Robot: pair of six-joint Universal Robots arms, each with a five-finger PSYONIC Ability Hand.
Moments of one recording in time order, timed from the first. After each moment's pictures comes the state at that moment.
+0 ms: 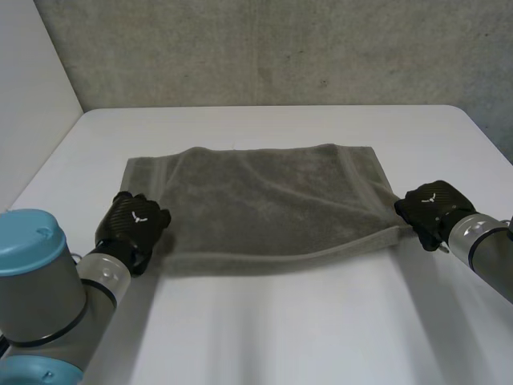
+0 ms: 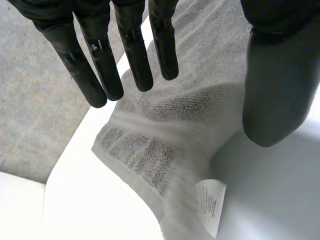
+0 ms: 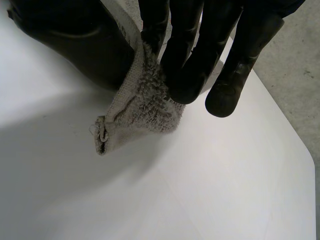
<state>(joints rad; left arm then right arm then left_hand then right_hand) 4.31 -1.86 -1.91 3.49 -1.61 3.85 1.70 -1.20 1.66 0.01 1.36 2.37 0.66 0.65 0.64 0.66 0.64 1.33 1.33 1.35 1.35 1.18</state>
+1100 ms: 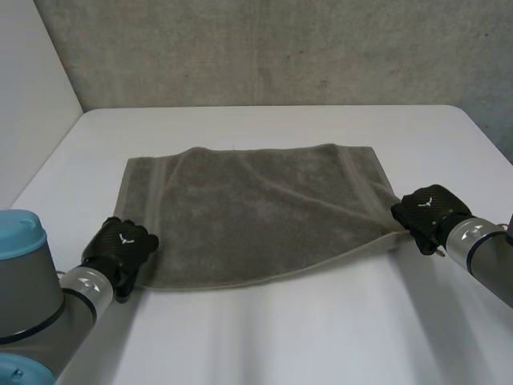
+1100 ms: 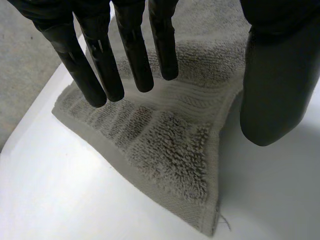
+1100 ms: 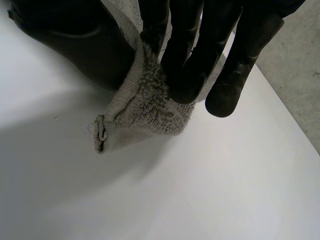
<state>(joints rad) 4.42 -1.87 -1.95 3.37 -1.52 3.84 1.70 -1.19 1.68 0.01 1.34 2.37 0.66 0.66 0.66 0.66 0.66 1.34 1.33 1.35 1.35 1.18</state>
